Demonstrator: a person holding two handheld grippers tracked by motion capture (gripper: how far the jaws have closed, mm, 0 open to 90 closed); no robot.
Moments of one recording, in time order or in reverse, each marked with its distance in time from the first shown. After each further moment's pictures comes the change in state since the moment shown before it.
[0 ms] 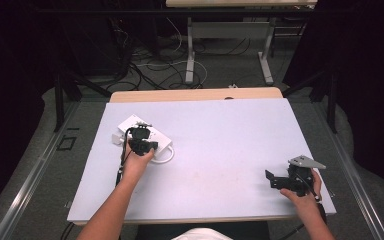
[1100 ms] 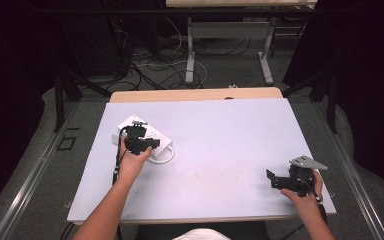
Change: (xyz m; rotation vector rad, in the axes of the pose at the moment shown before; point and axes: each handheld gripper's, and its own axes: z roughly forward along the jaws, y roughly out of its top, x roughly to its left) left arm 0.005 0.001 -0.018 -0.054 -0.071 0.000; right arm 0.000 0.001 -0.004 -0.020 -0.015 -0.010
